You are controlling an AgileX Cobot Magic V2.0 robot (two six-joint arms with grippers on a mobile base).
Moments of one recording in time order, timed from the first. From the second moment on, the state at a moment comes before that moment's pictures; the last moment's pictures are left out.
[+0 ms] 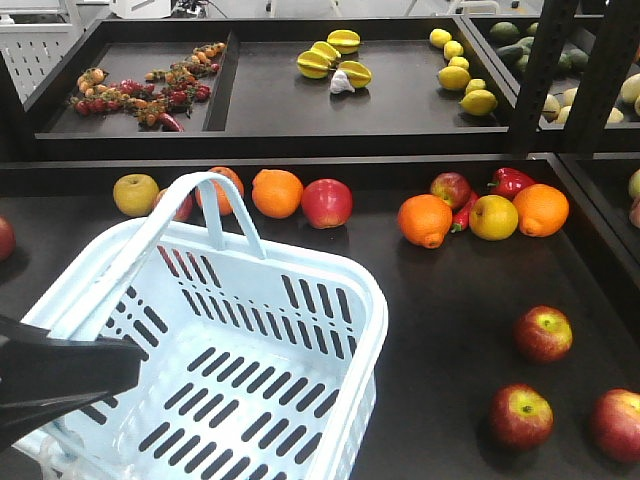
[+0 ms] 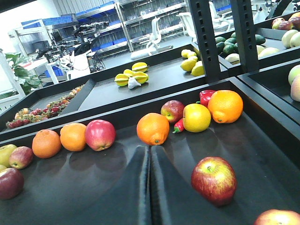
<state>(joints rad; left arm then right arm) -0.27 0.78 -0.85 -0.93 1.01 0.43 0.02 -0.01 0.03 0.00 0.11 0.29</state>
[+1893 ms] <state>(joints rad) -0.32 1.93 -1.60 -0.92 1.22 0.98 0.02 -0.01 0.03 0.00 0.11 0.29</state>
